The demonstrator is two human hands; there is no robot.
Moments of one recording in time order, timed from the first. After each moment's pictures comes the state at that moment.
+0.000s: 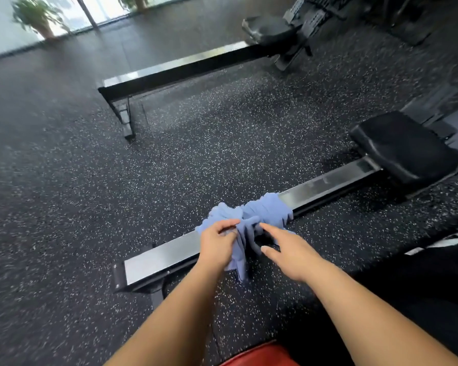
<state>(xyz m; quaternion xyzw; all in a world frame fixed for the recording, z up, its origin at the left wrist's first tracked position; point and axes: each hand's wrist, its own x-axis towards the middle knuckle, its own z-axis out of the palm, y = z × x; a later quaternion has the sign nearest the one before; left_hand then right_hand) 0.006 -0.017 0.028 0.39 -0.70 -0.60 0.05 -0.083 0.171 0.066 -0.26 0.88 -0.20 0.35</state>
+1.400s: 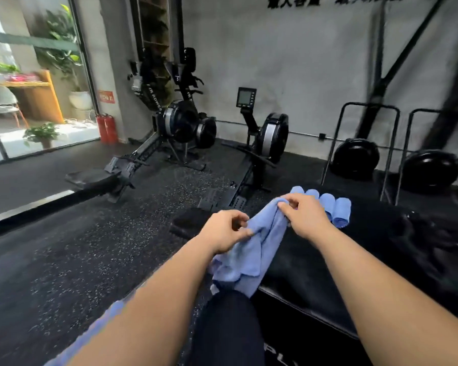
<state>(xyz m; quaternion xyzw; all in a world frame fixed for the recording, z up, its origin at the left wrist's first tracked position) -0.094 0.339 0.313 -0.24 -0.89 -0.39 -0.01 -0.037 0.567 0.370 0.06 0.92 -0.34 -0.17</state>
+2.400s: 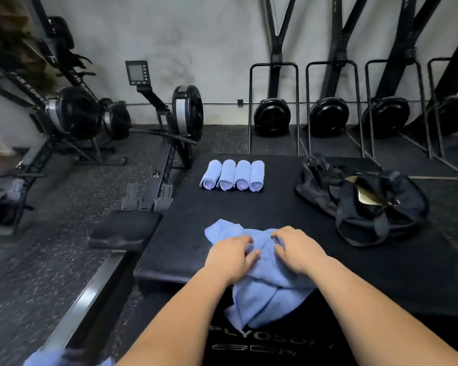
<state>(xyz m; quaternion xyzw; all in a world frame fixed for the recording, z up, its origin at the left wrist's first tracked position) -0.012 0.554 0.228 -0.40 -0.90 -0.17 -0.06 0.091 0.739 0.243 0.22 0.97 -0.13 0.05</state>
